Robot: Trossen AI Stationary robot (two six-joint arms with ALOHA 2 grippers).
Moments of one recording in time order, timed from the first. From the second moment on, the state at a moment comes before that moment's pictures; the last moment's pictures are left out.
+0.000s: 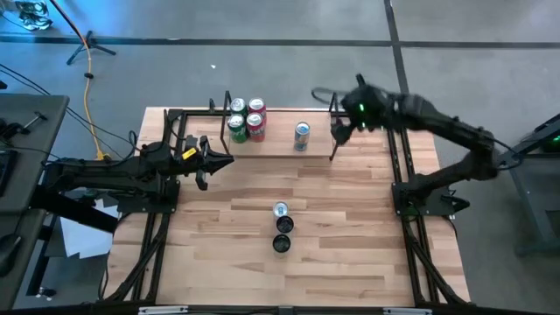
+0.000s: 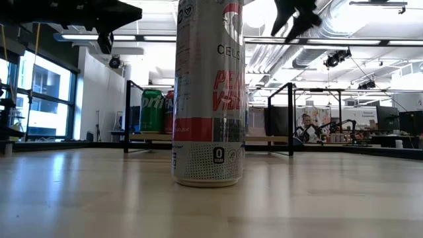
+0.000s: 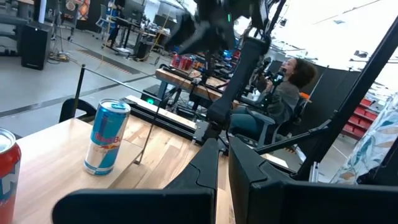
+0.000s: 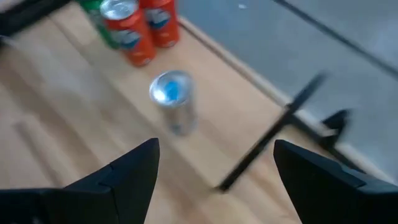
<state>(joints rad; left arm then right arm) 0.10 0.57 0.35 0.28 -0.06 -0.37 -0.35 1.30 1.49 -1.05 0.27 0.33</state>
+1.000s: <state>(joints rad) 0.10 0.57 0.35 0.29 -0.07 -0.40 -0.15 1.61 1.37 -1.00 0.27 -0.52</state>
